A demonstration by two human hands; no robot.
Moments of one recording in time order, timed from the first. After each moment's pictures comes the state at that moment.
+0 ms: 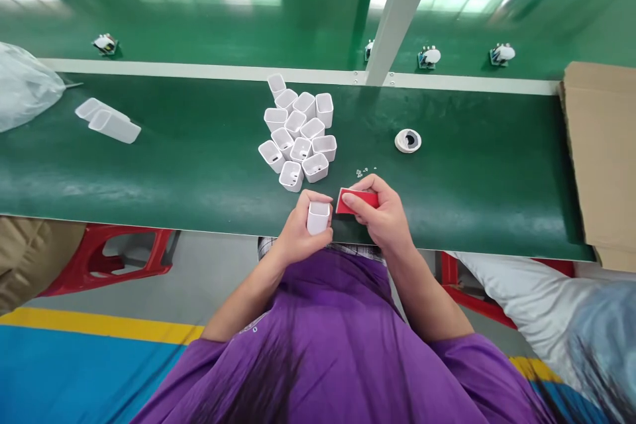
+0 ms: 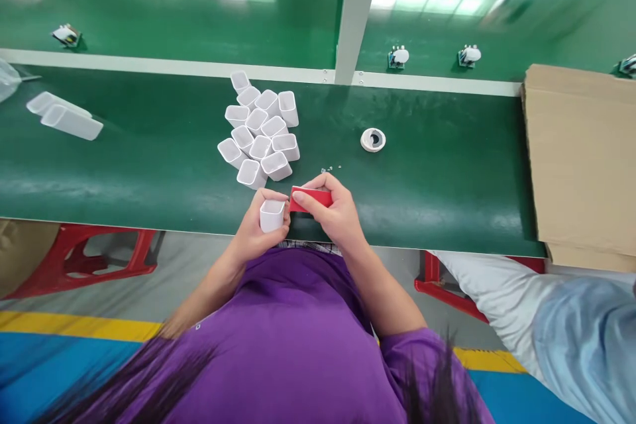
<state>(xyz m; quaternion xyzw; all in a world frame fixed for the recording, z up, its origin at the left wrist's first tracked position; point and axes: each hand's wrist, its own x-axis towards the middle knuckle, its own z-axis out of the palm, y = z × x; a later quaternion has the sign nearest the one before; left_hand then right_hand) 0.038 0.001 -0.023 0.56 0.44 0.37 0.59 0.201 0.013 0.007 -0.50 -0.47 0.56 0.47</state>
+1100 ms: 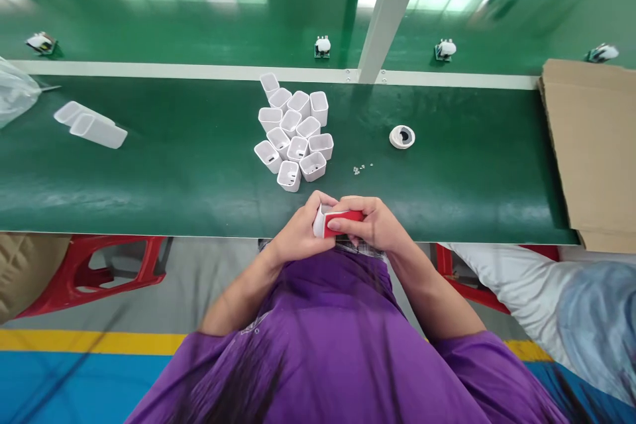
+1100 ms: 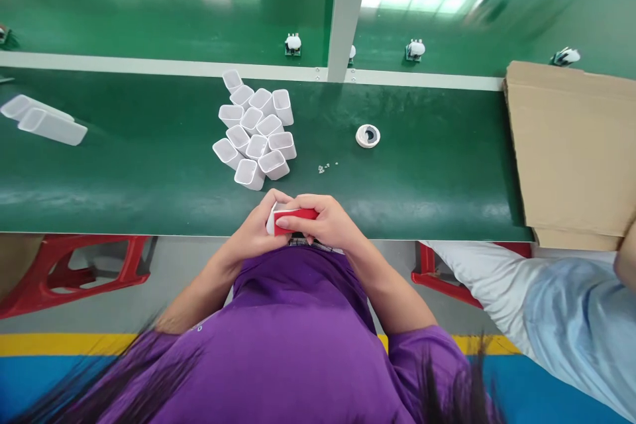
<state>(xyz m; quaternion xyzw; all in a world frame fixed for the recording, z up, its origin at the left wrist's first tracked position) 0.032 0.011 -0.013 0.63 0.39 0.27 0.62 0.205 0.012 0.008 -0.42 -0.51 0.68 0.33</state>
